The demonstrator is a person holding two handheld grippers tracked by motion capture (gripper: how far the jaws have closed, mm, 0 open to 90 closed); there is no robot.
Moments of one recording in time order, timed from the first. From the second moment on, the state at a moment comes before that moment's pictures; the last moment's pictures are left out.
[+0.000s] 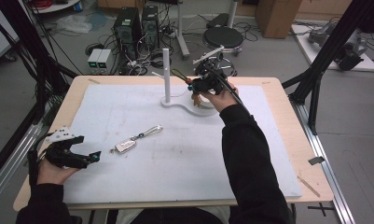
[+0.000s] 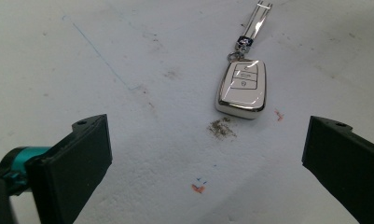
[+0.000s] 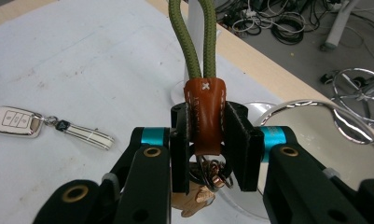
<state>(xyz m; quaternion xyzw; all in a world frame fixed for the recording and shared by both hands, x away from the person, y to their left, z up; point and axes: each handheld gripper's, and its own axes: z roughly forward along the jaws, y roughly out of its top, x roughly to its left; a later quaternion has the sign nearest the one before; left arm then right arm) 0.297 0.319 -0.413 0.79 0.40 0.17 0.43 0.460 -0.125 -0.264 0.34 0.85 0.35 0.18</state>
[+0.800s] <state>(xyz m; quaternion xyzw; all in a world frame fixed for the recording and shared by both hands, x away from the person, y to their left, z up) 0.298 0.320 -0.415 0.78 0.41 0.17 0.43 0.465 -0.093 -0.255 0.32 0.86 0.33 0.20</state>
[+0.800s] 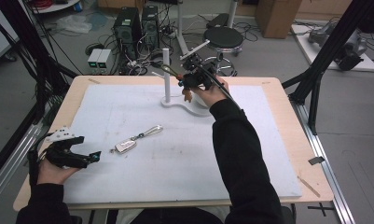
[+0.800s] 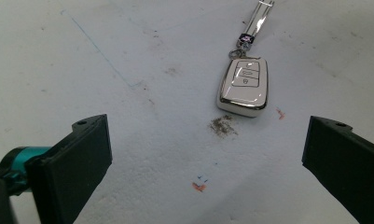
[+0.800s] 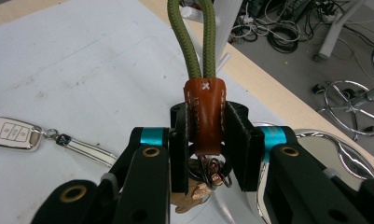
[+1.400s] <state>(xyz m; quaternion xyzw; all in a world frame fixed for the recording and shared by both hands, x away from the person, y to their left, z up) 0.299 0.320 -0.415 0.78 0.41 0.16 0.44 0.481 -0.078 -0.277 0.36 0.86 0.31 0.19</state>
